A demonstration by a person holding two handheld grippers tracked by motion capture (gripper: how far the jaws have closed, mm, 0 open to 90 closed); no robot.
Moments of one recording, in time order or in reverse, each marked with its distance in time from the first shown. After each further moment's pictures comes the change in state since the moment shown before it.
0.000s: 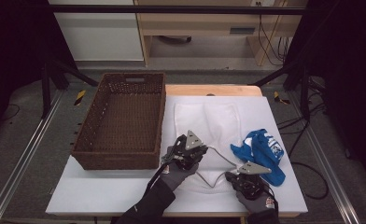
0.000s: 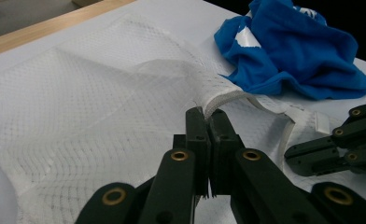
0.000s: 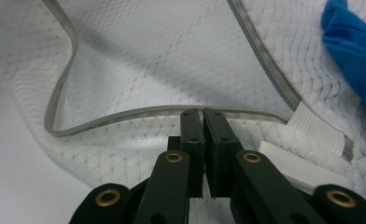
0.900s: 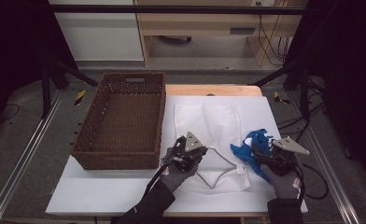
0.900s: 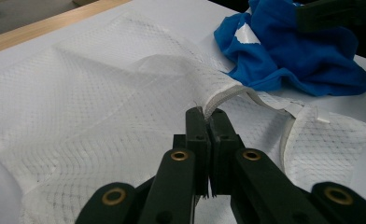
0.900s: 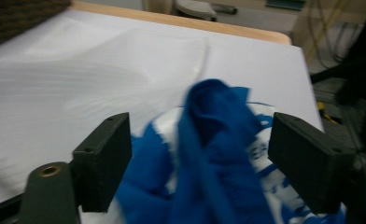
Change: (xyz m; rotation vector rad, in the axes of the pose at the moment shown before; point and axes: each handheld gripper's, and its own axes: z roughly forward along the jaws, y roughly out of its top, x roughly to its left) left arm -0.001 -0.005 0.000 0.001 0.006 0.001; right arm -0.082 0.043 -0.045 -0.212 -0.355 0.093
